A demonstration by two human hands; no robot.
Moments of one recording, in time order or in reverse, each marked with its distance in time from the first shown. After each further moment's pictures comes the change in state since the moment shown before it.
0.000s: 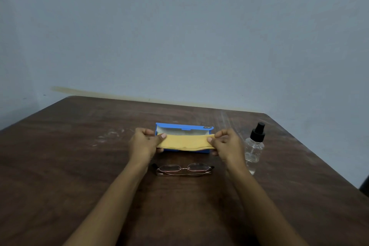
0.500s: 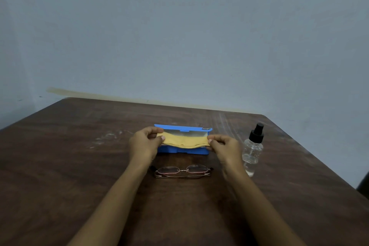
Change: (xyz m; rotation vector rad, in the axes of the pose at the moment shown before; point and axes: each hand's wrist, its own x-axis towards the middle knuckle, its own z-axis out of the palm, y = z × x) left_hand -0.003 0.005 0.002 0.283 -0.031 0.131; right_hand 0.006 0.009 0.006 0.084 0.004 0.044
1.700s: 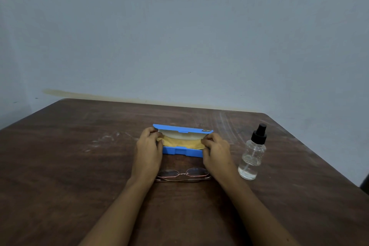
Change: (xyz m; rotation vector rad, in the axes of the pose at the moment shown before) left_hand 0.004 -0.026 0.017 0.430 0.047 0.385; right_hand -0.007 0.005 0.008 -0.840 -0.147 -0.429
